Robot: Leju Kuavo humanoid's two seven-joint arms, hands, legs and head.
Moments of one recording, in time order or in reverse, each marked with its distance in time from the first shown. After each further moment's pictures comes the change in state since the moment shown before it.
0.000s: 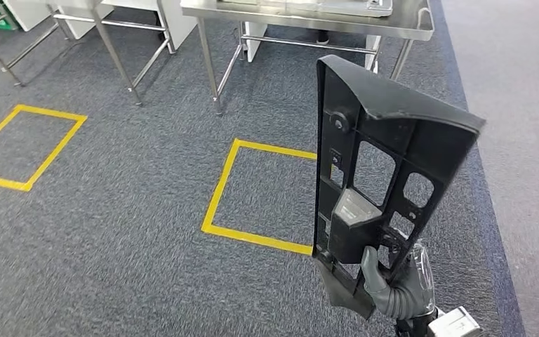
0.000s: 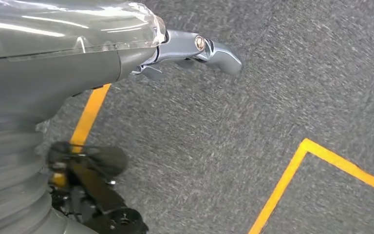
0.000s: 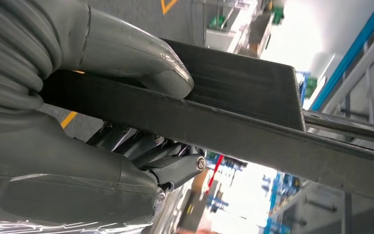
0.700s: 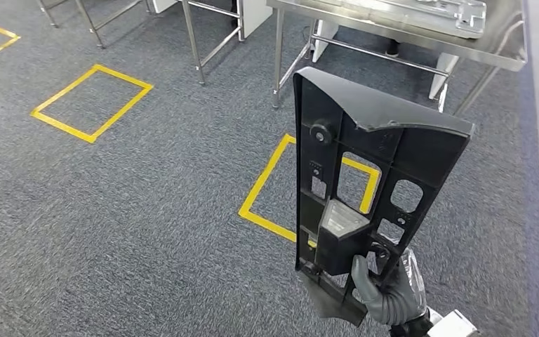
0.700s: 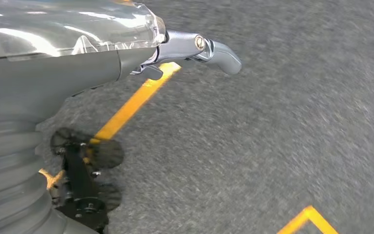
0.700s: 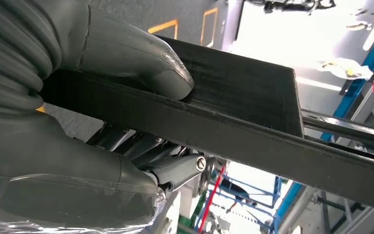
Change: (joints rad) left arm -0.083 -0.024 0.047 0.107 0.005 0.029 0.019; right arm 0.006 0.031 -0.027 0.009 -0.036 0.178 -0.032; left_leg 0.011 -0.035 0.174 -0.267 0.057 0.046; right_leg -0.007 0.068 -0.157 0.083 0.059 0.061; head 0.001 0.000
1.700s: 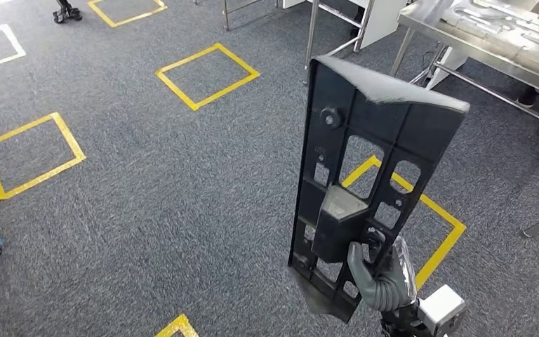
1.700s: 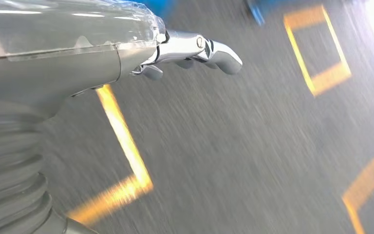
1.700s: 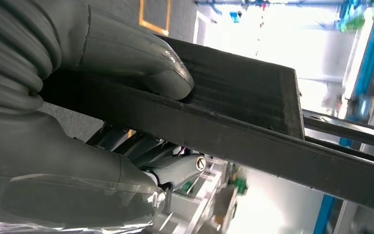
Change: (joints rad) left arm 0.319 -0.128 0.269 -0.729 -0.289 -0.052 -0.039; right arm -0.053 0.081 -0.027 0.074 -0.033 0.043 0.038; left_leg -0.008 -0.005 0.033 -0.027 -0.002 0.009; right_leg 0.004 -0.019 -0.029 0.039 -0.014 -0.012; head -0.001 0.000
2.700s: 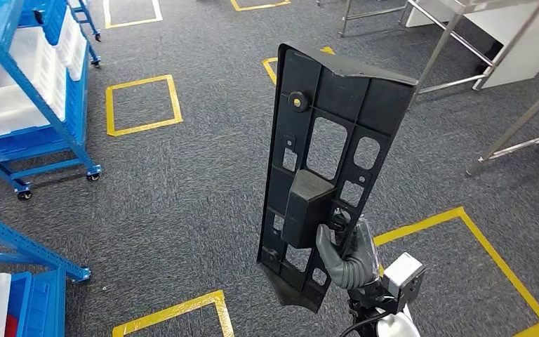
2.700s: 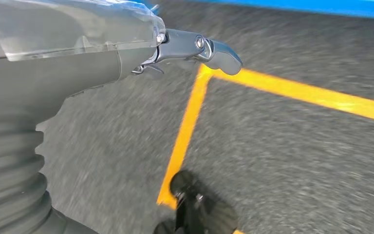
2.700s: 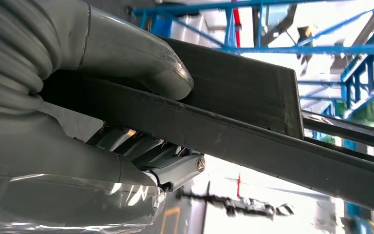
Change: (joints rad) left arm -0.262 0.047 0.788 1.091 -0.483 0.360 0.016; right arm -0.159 0.046 0.143 0.140 -0.073 -0.033 0.014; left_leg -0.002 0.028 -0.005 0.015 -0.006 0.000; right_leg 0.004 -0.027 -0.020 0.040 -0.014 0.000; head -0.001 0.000
